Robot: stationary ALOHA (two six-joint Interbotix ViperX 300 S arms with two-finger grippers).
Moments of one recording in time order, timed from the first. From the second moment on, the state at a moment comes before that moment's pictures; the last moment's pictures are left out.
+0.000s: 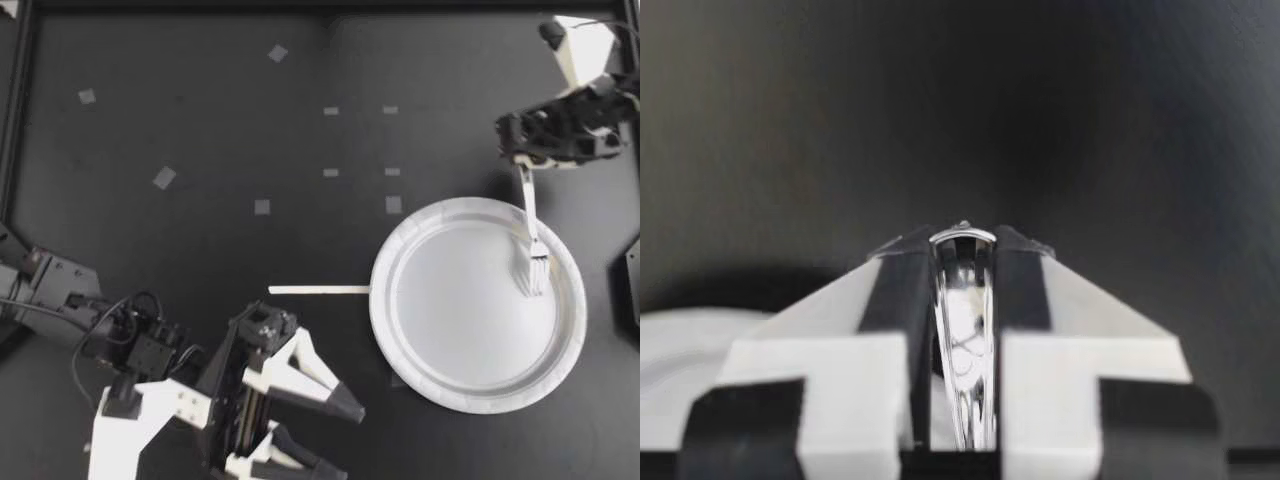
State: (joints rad) left arm -0.30 0.09 0.70 0.17 -1.00 0.58; right arm -0.74 -0.14 0.92 0.15 0.54 0.64
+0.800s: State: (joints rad) left arm -0.31 0.08 0.72 0.17 -1.00 0.58; right arm -0.74 -0.04 0.87 0.13 0.55 0.59
